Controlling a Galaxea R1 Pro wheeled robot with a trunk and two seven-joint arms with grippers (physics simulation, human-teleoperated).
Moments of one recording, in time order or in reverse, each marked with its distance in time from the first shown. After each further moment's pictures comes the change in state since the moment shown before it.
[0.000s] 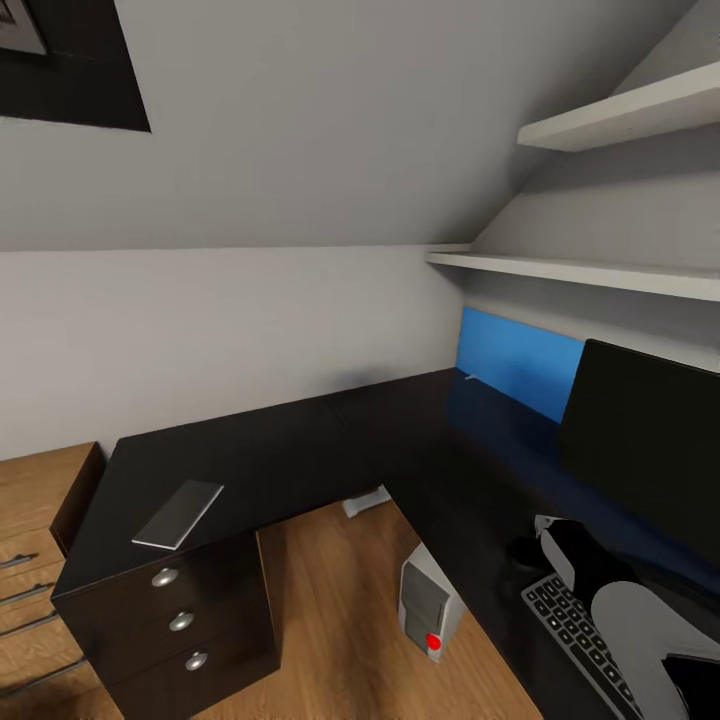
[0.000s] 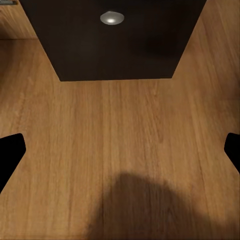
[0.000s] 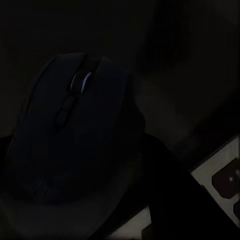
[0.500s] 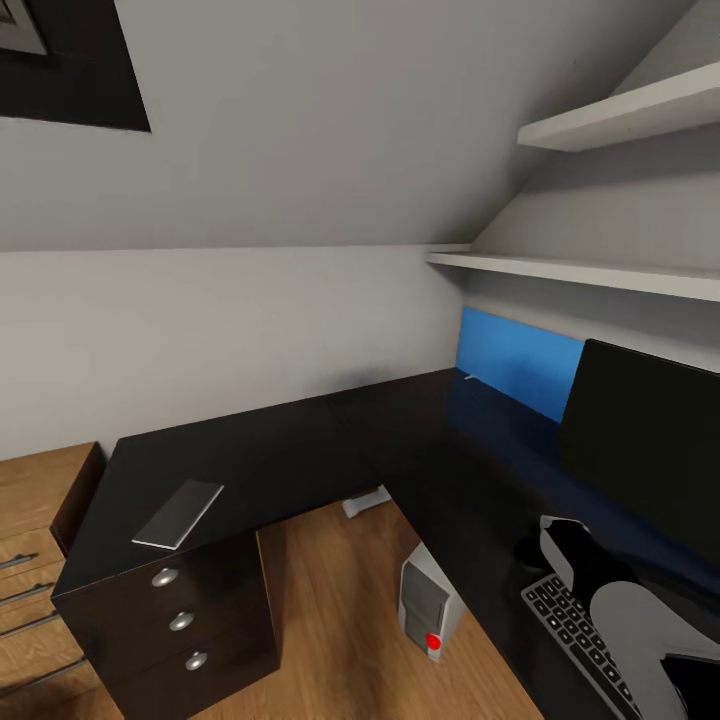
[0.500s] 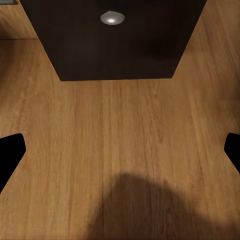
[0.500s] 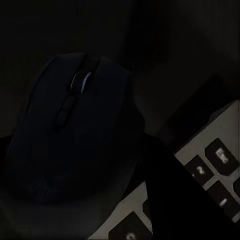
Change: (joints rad) left arm 0.000 0.000 0.001 0.000 0.000 0.000 0.000; right arm 0.000 0.004 -0.002 0.001 -0.001 -0.010 -0.093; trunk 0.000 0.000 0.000
